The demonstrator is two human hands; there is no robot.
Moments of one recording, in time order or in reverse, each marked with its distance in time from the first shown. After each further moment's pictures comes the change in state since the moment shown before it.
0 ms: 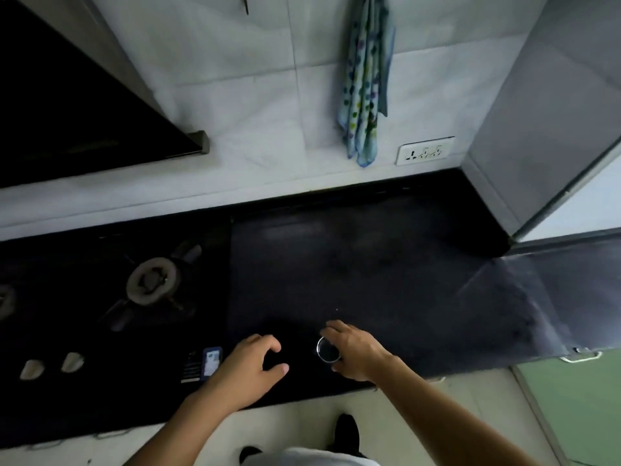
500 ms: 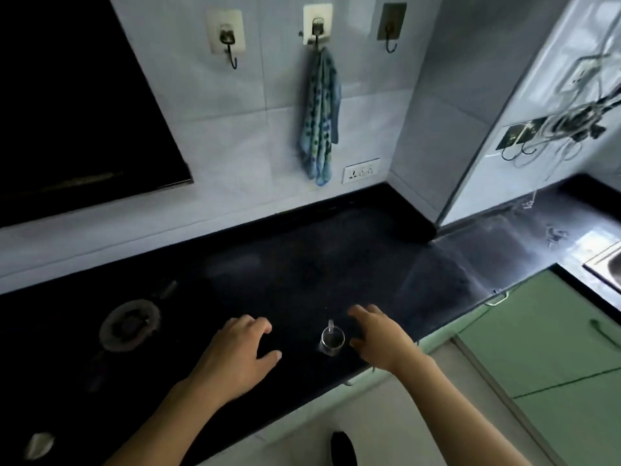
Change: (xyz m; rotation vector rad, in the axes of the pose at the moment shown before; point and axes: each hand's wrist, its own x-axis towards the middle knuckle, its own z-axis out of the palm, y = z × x) left_hand -0.044 -0.046 -0.085 0.252 0.135 0.412; right_hand -0.098 -0.124 -0.033 0.197 0.364 0.542
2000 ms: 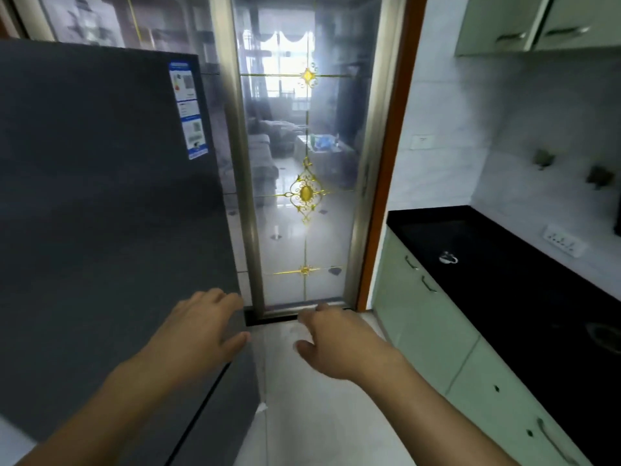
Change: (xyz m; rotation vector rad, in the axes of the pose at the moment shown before) left_hand -1.004 0.054 0.105 0.153 0.677 -1.663; right_hand -0.749 -0.467 0.312 -0.520 -0.406 -2.108
